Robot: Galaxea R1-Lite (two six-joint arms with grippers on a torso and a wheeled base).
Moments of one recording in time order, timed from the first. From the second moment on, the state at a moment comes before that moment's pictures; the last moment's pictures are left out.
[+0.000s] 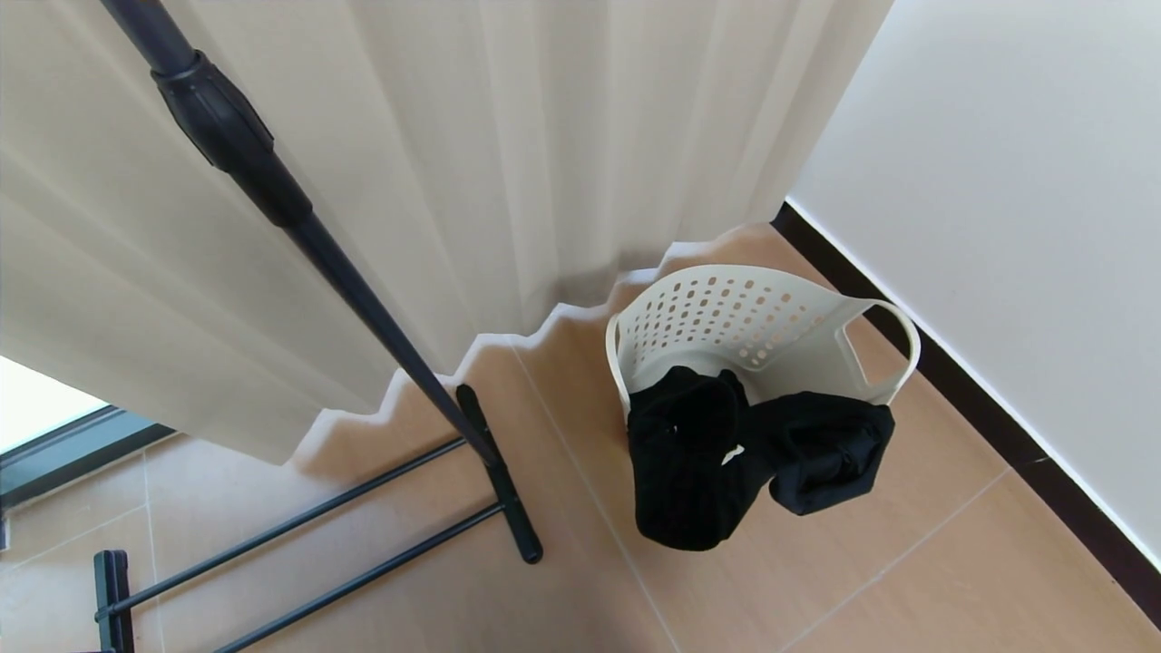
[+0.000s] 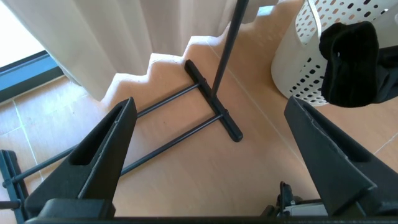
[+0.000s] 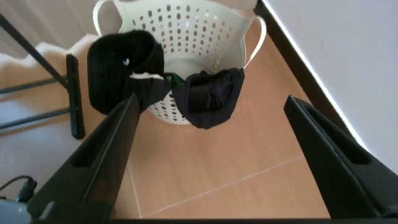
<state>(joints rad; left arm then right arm) 0.00 0.00 0.00 0.00 -0.09 -0.01 0.00 0.03 0.00 -0.05 0.11 -0.07</state>
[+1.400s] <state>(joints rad) 0.00 0.00 0.00 0.00 -0.09 -0.01 0.30 1.61 -0.85 -0.19 0.01 -0.42</state>
